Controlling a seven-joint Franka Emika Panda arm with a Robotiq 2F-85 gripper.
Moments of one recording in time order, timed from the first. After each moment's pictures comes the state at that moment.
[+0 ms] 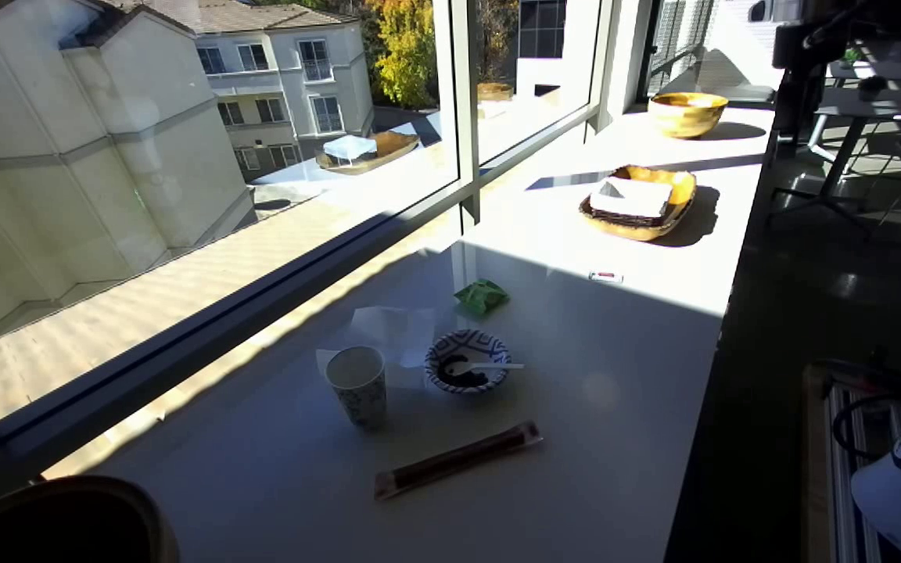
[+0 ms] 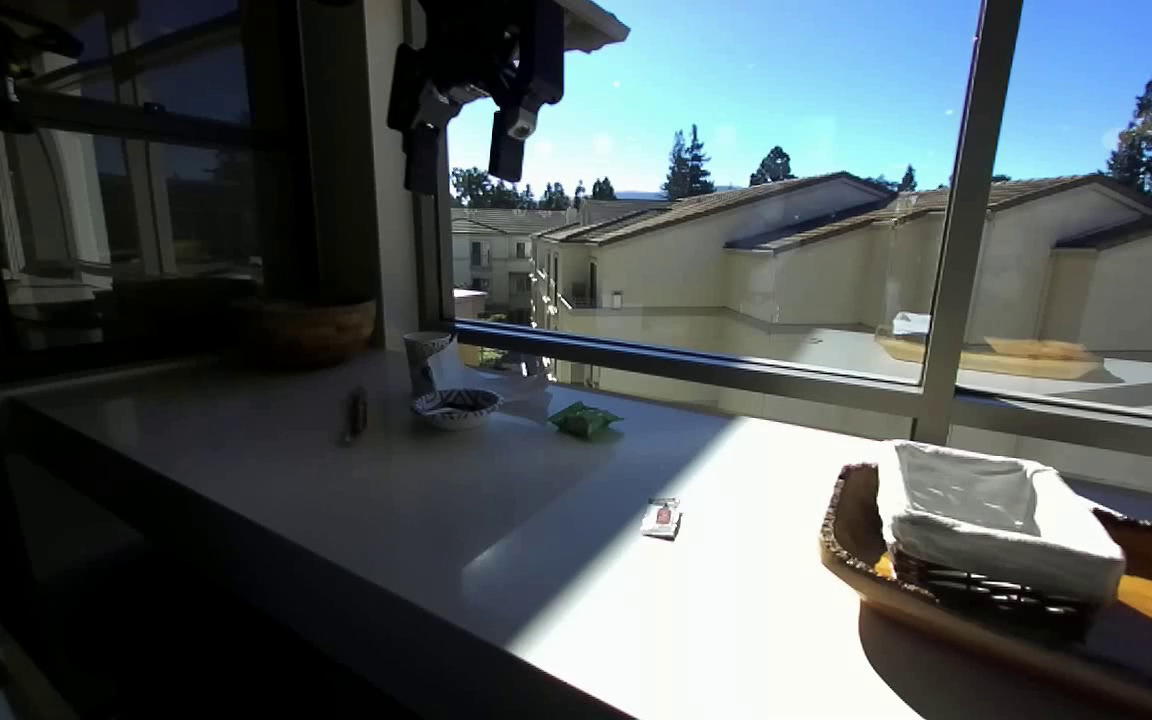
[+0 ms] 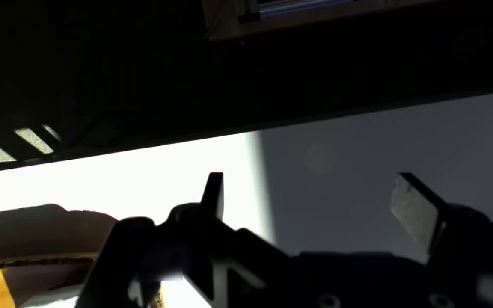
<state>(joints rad) -0.22 -0.62 -0.24 -2.28 -0.26 1.53 -0.24</state>
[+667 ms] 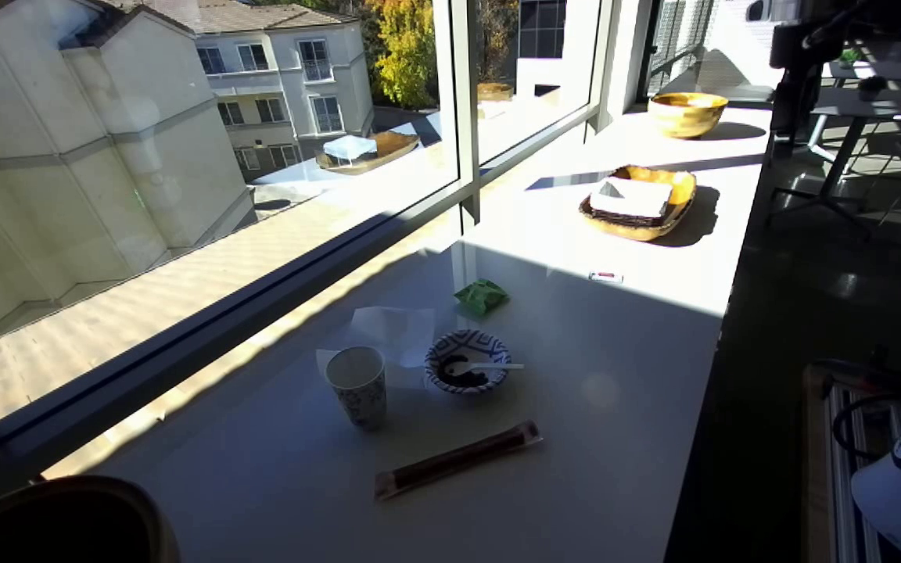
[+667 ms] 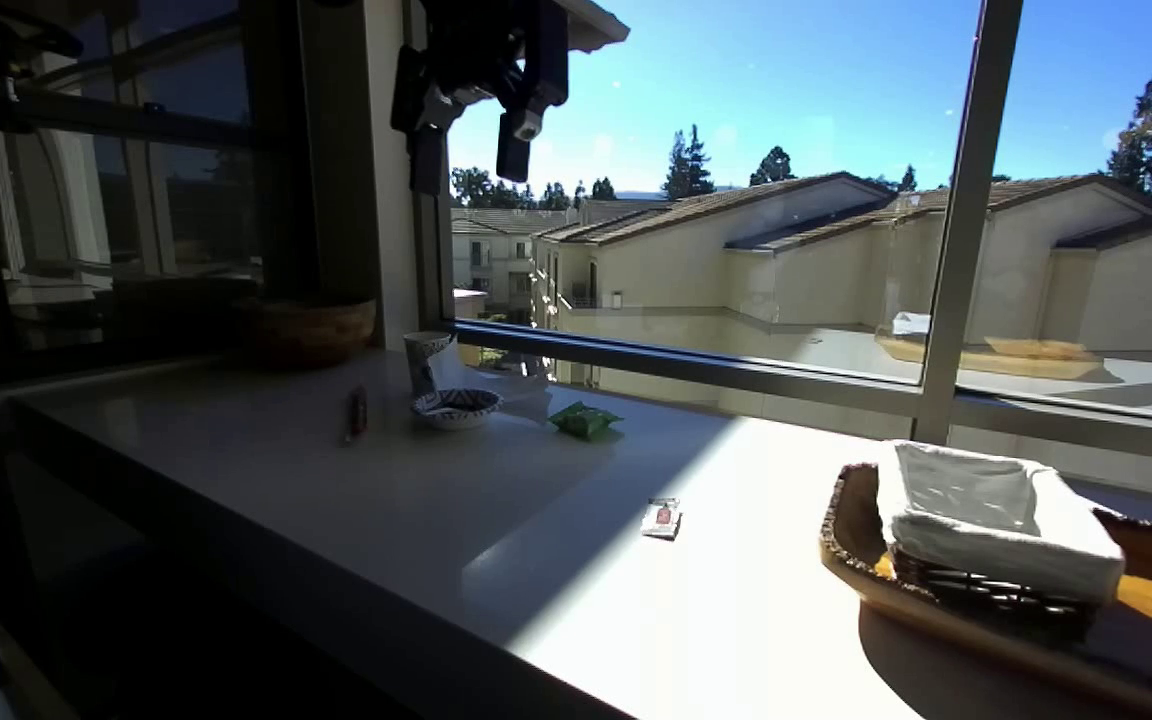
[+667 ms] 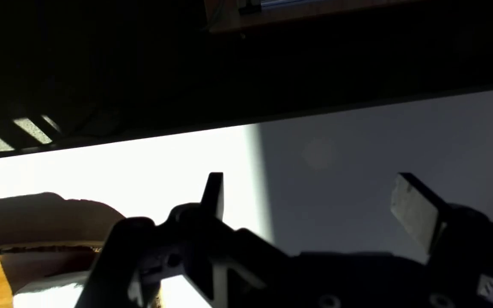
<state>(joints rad) -0.21 -0.62 -0.25 -2.28 -0.26 1.55 -0.25</state>
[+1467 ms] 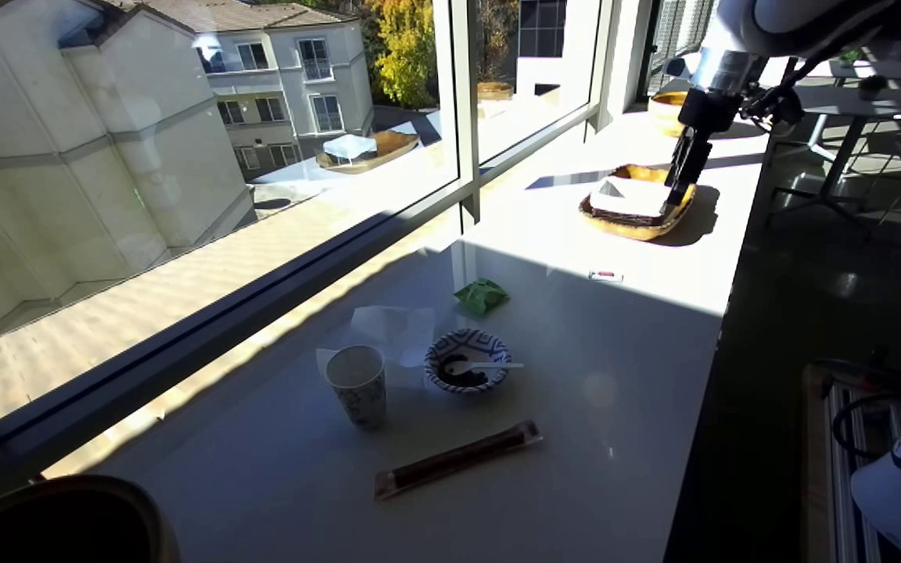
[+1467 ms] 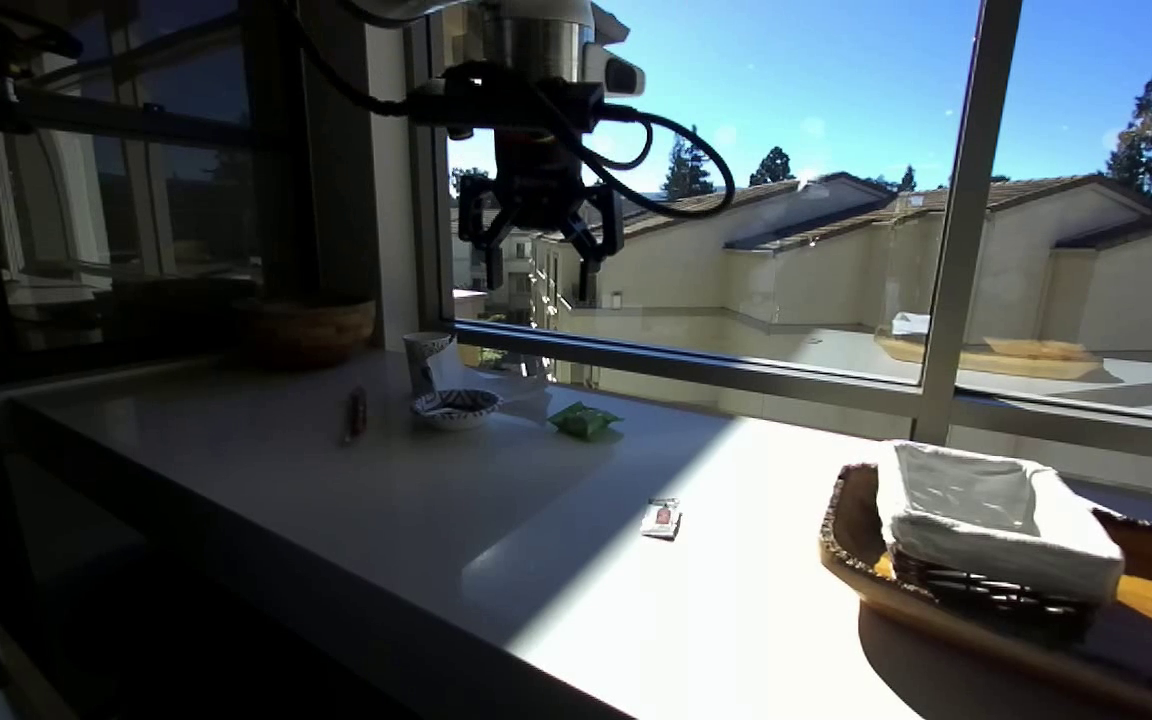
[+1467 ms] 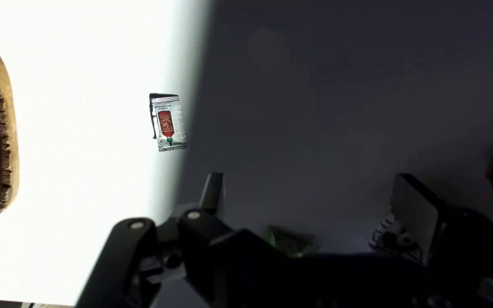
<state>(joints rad) -0.04 -0.48 -0.39 -2.43 -0.04 2.11 -0.64</state>
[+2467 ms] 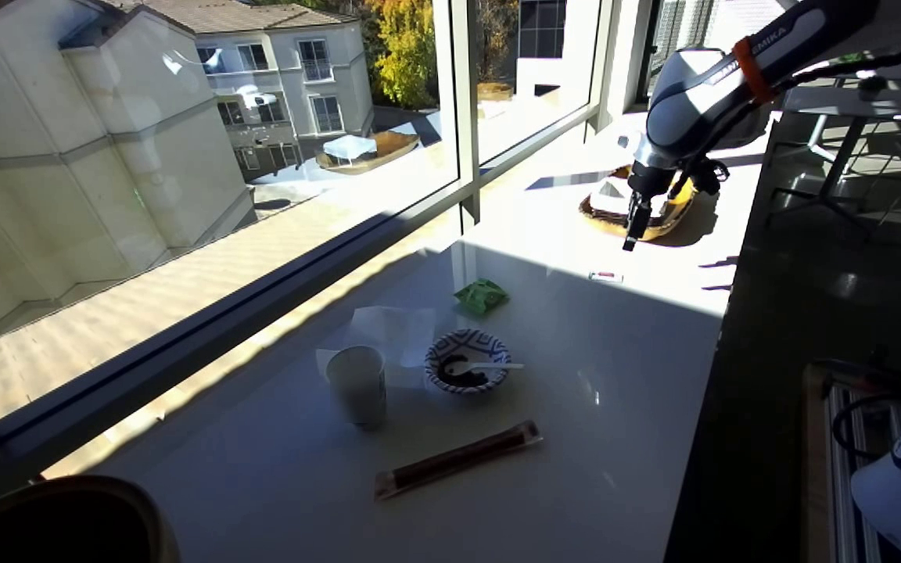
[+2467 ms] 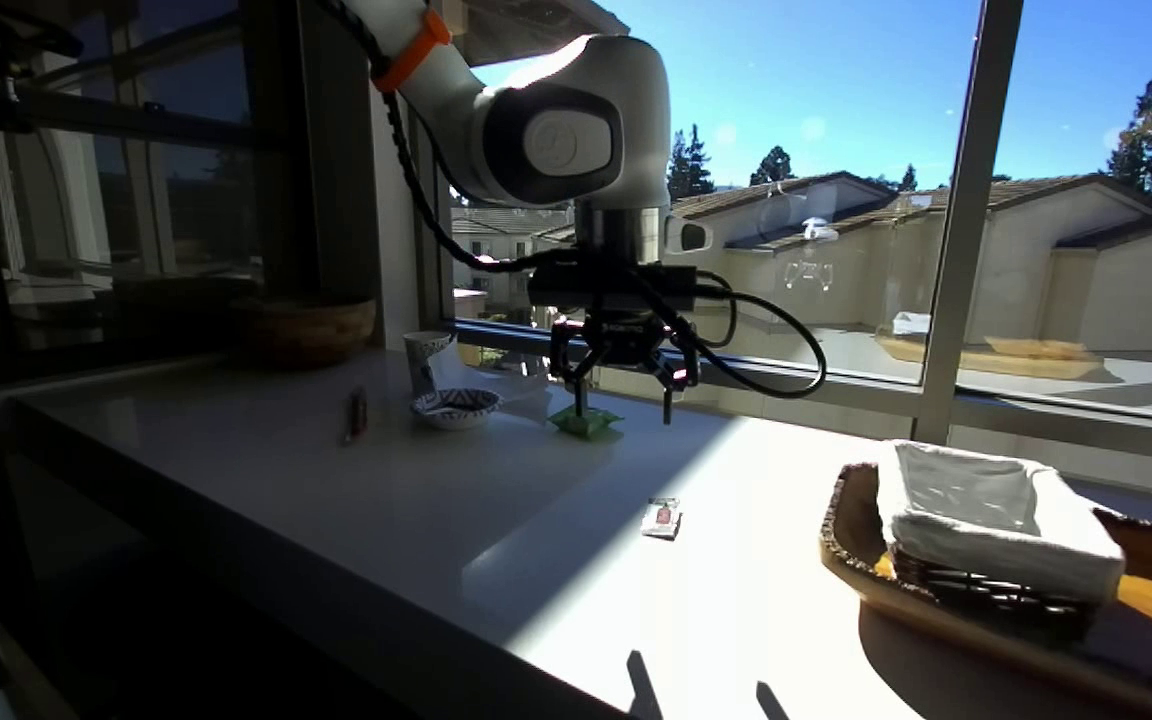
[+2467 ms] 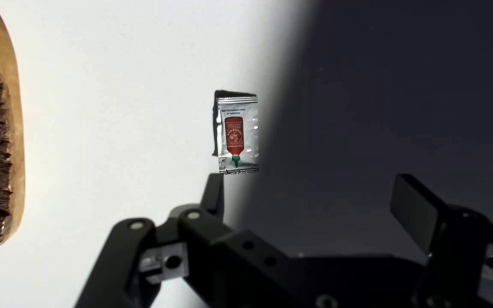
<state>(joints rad) -0.10 -0.04 -0.38 -2.37 0.08 2.47 -0.82</state>
